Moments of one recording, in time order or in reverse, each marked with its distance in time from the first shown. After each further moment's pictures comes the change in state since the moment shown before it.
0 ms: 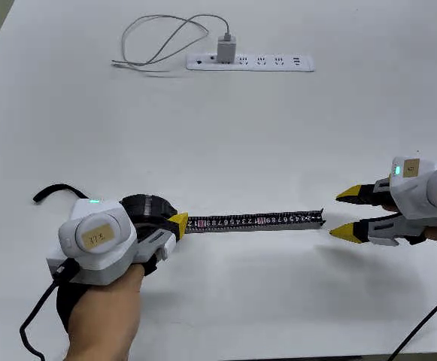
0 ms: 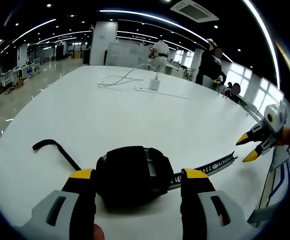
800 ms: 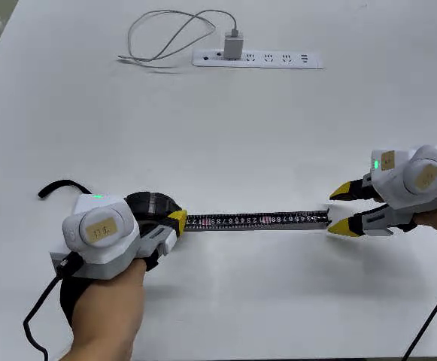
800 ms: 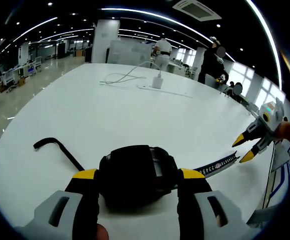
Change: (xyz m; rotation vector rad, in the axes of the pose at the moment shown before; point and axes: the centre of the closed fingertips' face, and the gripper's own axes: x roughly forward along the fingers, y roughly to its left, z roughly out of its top) left arm 0.002 0.005 -0.003 -0.007 0.017 0.013; right arm 0.020 -0.004 -0.002 -0.104 0.103 0.098
